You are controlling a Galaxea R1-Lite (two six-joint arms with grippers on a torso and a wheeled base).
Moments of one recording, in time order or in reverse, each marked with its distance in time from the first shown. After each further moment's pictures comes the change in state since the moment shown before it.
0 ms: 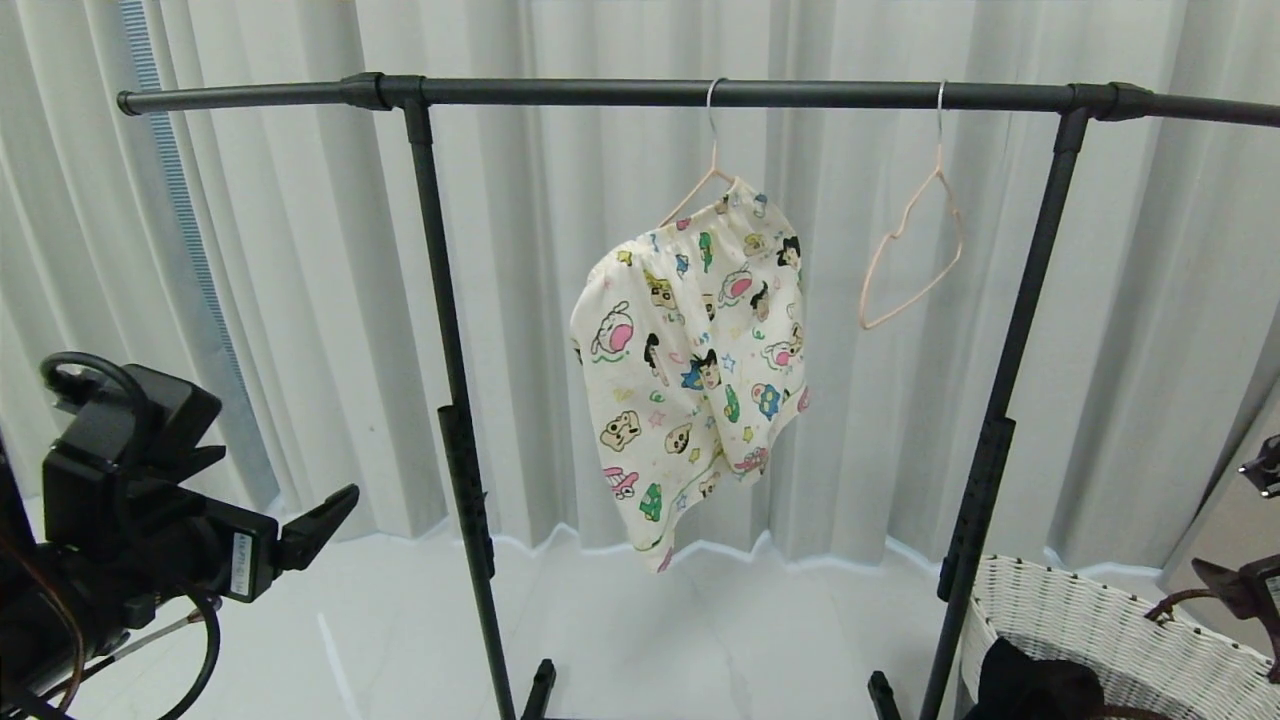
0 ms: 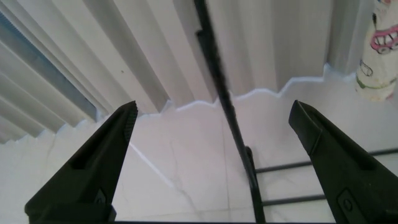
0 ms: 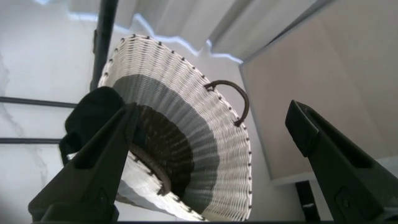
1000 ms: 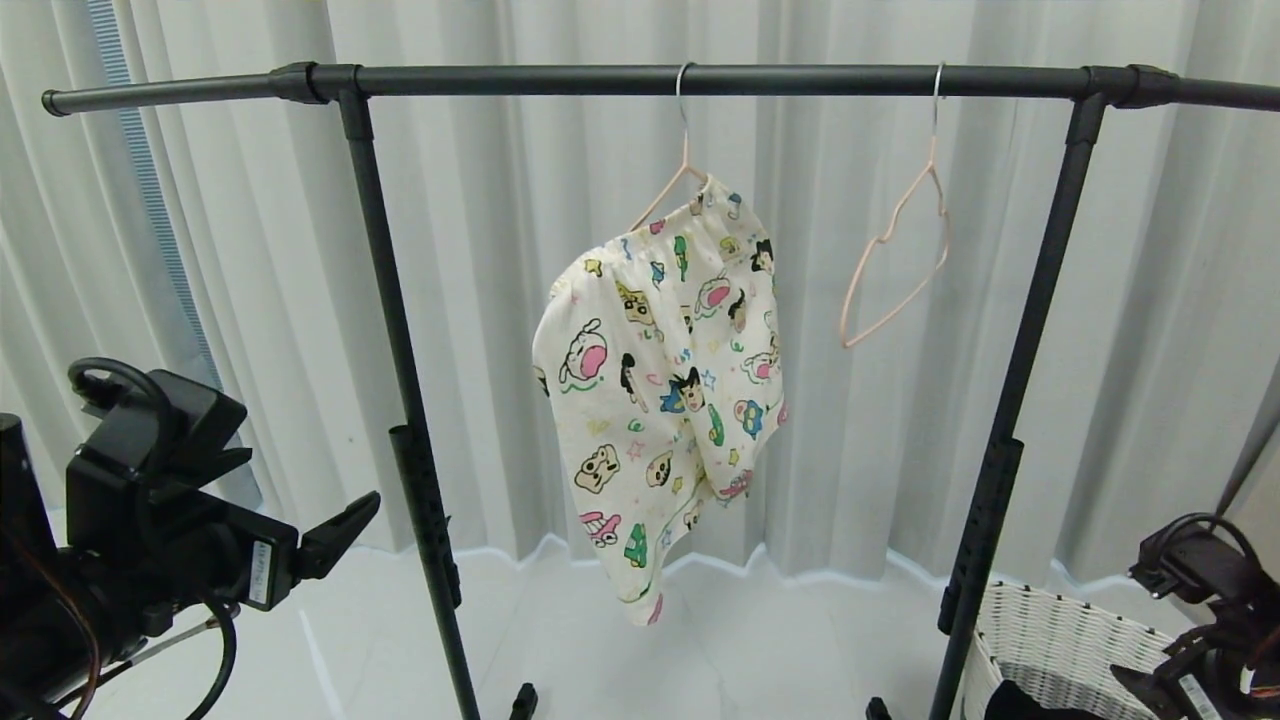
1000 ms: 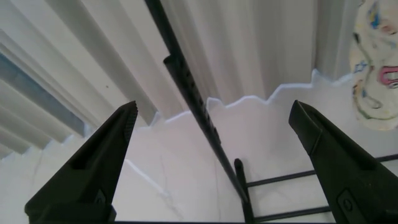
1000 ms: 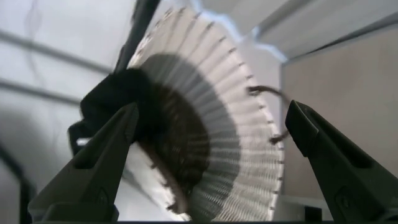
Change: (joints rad) left arm -0.047 0.004 0.002 -0.002 -0.002 0.000; right arm 0.174 0.160 0.157 -0.041 0.030 0.005
